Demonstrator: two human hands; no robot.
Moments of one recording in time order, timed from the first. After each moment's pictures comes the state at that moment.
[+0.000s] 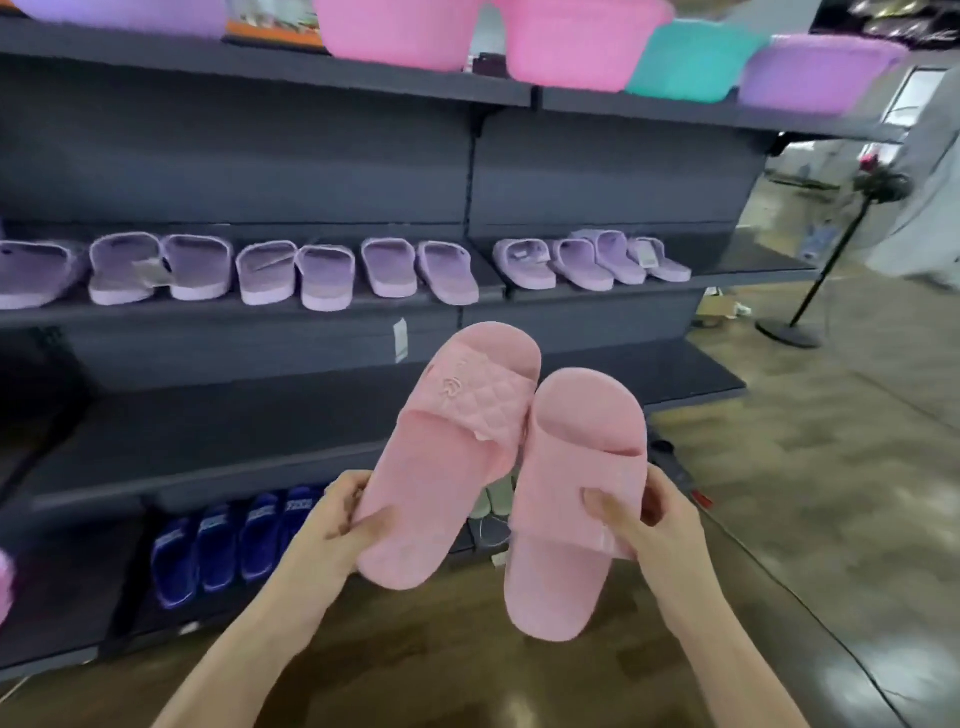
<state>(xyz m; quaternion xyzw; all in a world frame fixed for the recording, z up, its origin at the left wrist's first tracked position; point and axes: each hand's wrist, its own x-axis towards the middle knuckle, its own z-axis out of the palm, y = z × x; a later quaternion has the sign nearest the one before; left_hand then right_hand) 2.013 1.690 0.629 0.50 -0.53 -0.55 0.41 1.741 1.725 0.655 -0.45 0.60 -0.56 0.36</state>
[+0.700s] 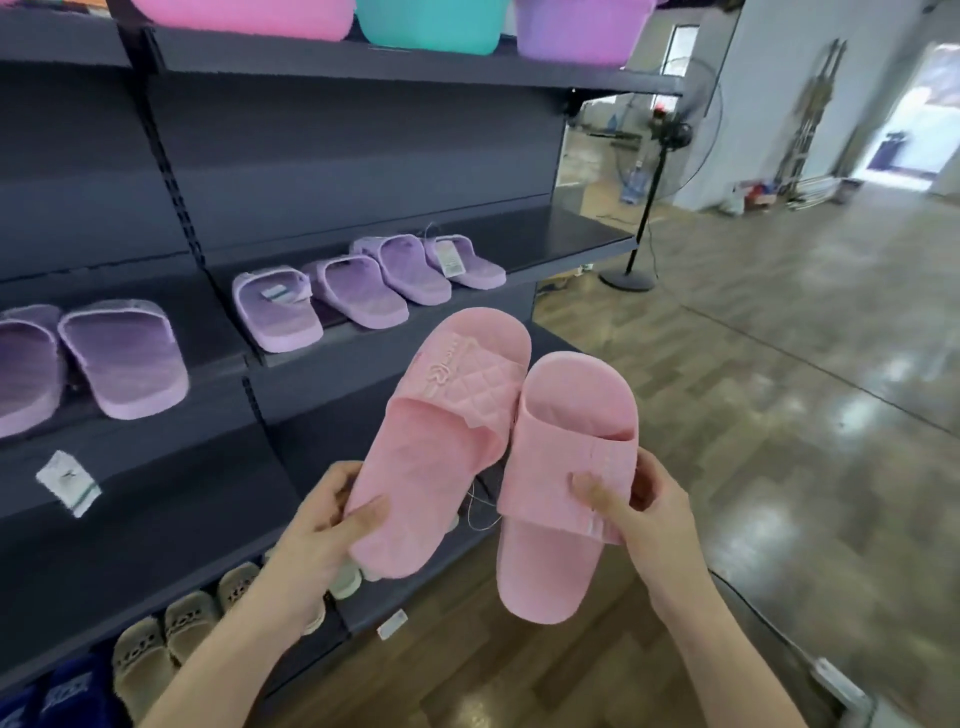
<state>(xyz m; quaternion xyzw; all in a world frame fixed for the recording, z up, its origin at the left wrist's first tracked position) 1.739 1.480 0.639 0.36 -0.59 -0.63 0.36 1.503 1.604 0.662 -0.35 0.64 -0.62 0.28</state>
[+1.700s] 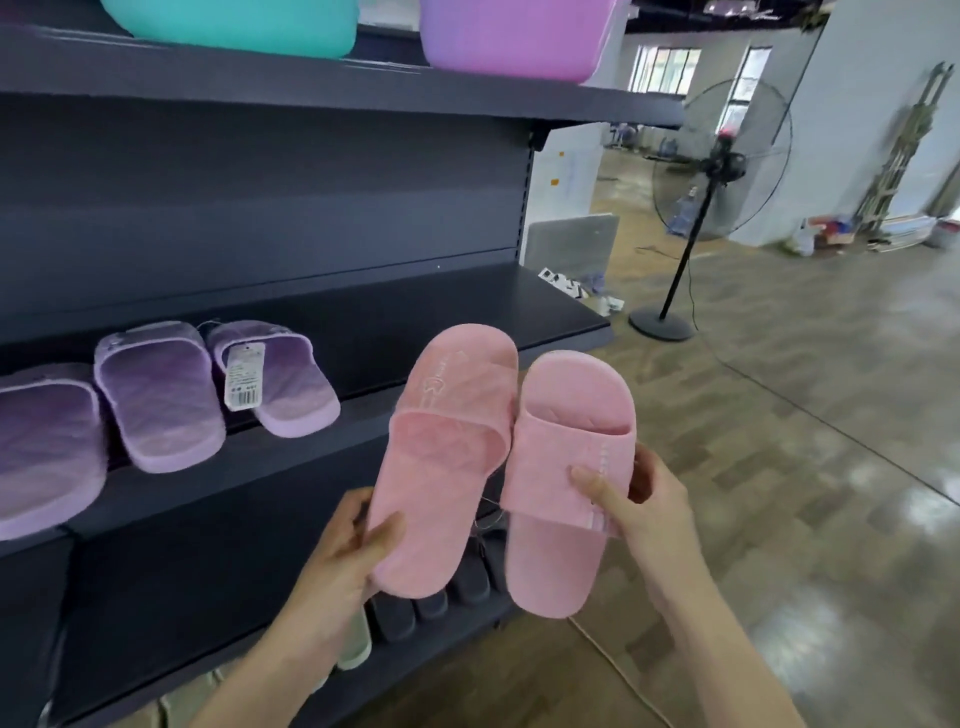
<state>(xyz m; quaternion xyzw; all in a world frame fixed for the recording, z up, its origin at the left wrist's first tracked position) 1.340 1.305 0.642 0.39 -0.48 -0.68 0.39 1.104 1.372 0.674 -0.38 0.61 -0.63 0.30</state>
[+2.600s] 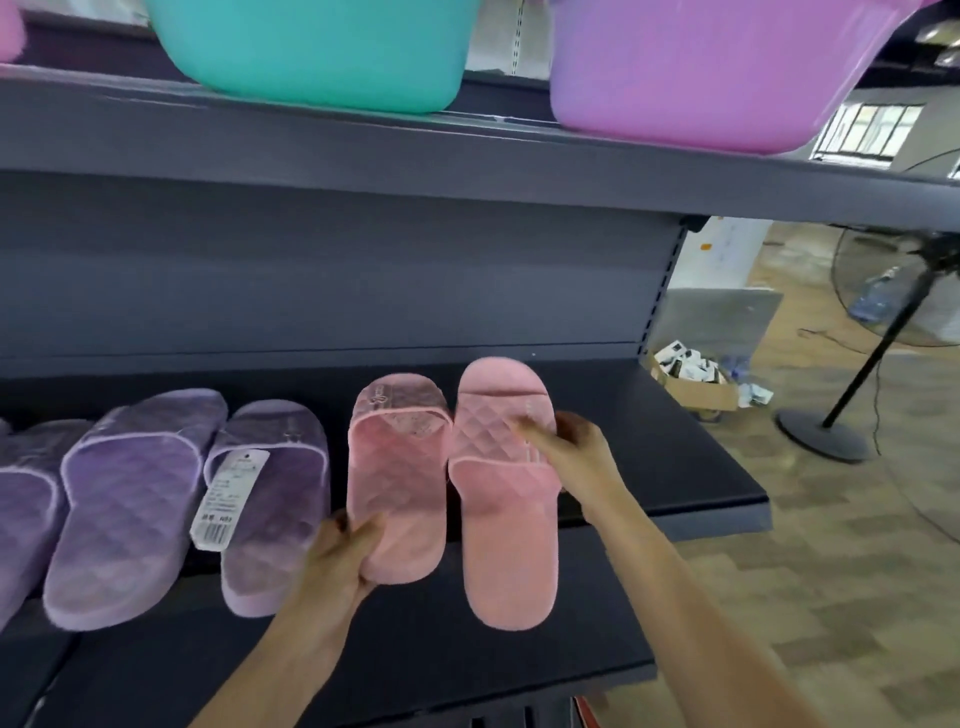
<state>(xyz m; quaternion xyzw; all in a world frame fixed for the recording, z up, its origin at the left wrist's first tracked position) 1.281 1.120 0.645 0.51 -0.30 -0.58 0.55 1.066 1.038 0.691 -0.55 0.64 -0.41 0.34</state>
